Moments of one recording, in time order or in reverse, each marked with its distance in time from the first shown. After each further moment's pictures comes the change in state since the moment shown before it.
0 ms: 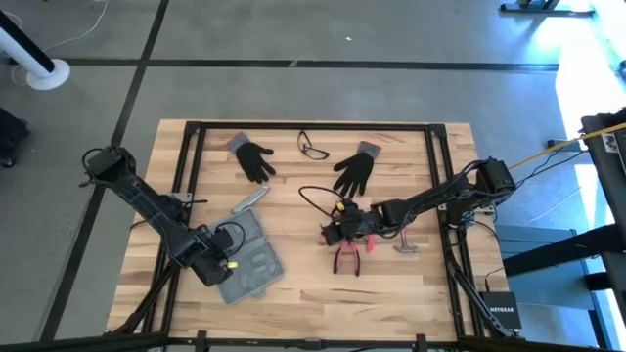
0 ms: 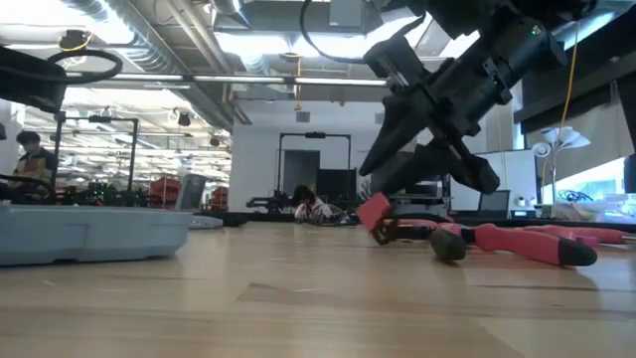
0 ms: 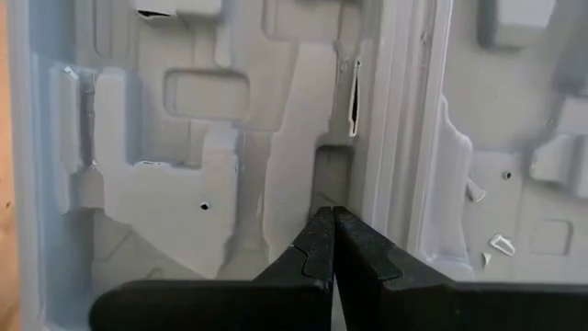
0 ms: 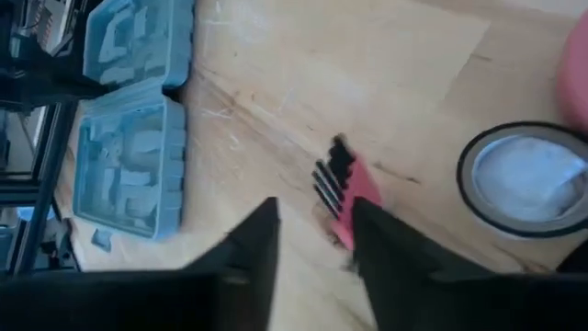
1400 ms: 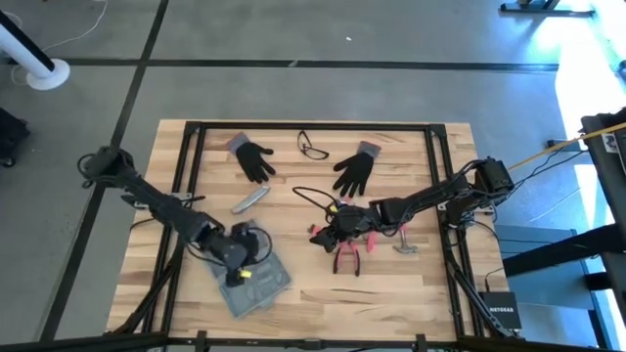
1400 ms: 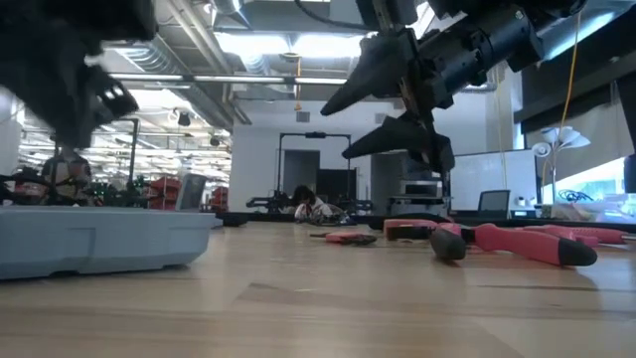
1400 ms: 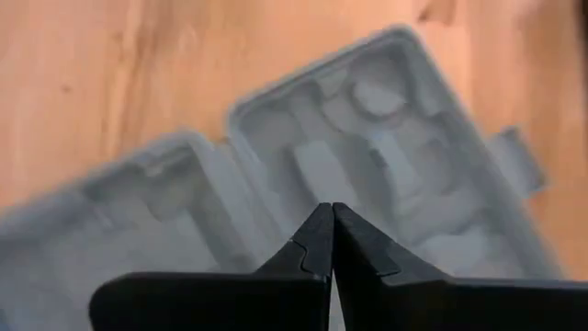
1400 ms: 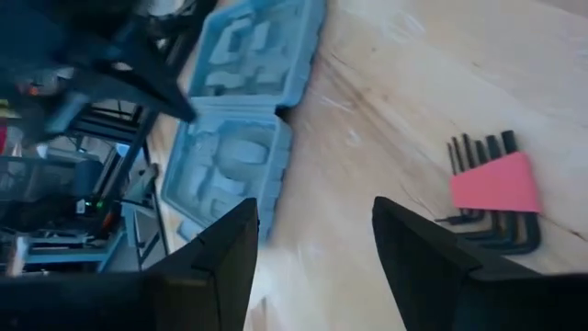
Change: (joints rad) left arm 0.259 -0.015 0.059 0.379 0.080 0.814; right arm -0.009 0.002 0.038 0.175 -0.139 -0.208
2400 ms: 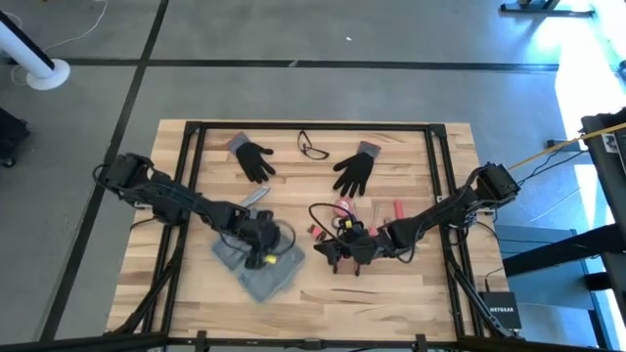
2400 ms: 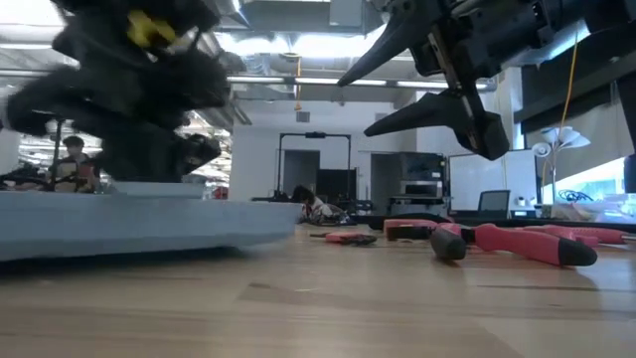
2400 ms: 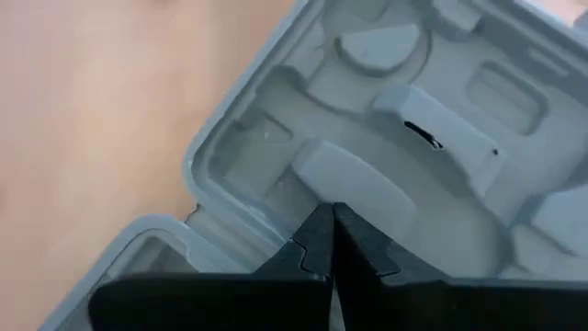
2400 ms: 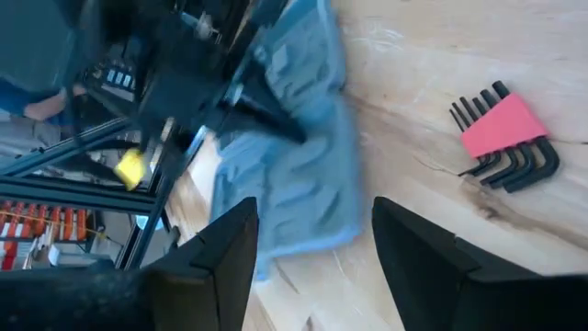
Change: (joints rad) left arm 0.262 0.228 0.004 0.166 0.113 0.415; right arm 0.223 -0.005 0.000 -0.002 0.426 0.304
